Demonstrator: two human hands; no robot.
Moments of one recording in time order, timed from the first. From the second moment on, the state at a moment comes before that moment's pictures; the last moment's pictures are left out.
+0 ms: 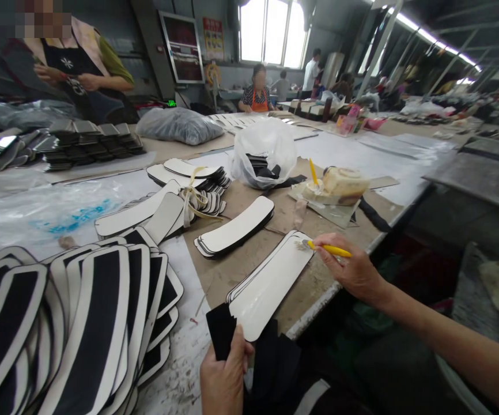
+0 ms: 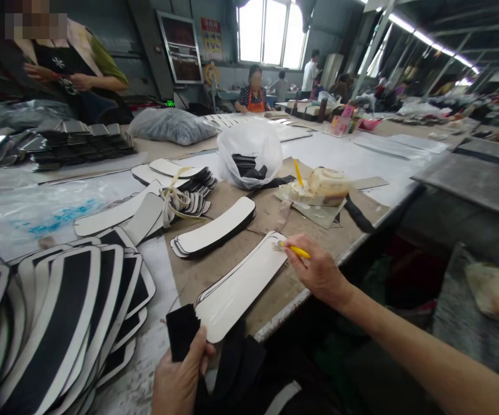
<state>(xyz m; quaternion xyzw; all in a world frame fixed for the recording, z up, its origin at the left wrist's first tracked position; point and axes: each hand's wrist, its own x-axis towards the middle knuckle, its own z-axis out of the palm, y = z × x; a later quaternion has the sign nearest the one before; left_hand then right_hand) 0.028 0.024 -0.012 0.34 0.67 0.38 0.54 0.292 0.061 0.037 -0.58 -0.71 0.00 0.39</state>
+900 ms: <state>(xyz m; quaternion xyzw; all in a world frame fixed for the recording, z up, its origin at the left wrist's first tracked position) 0.027 0.015 -0.017 0.35 0.64 0.39 0.57 0.219 0.028 0.025 -0.55 -0.56 0.40 0.48</state>
